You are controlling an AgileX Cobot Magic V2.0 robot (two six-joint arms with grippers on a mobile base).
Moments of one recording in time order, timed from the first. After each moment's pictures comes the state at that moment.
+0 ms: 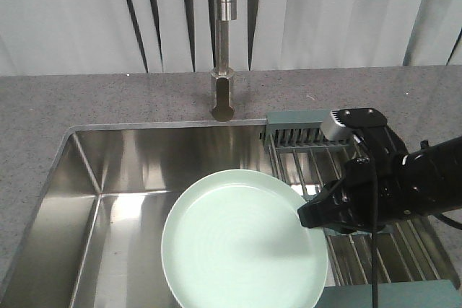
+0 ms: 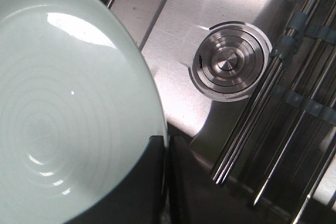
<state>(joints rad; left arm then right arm) 0.04 -0.01 0.03 -0.03 0.04 -0.04 0.27 1.31 -0.87 0.70 0.85 -0.54</state>
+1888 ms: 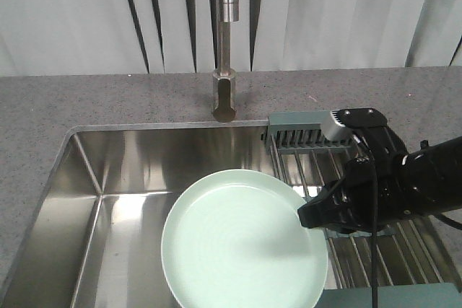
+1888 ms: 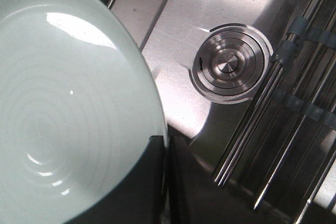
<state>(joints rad) 0.04 -0.01 -0.01 -0.03 0.01 -0.04 0.27 1.31 -0.87 0.70 0.85 -0.54</state>
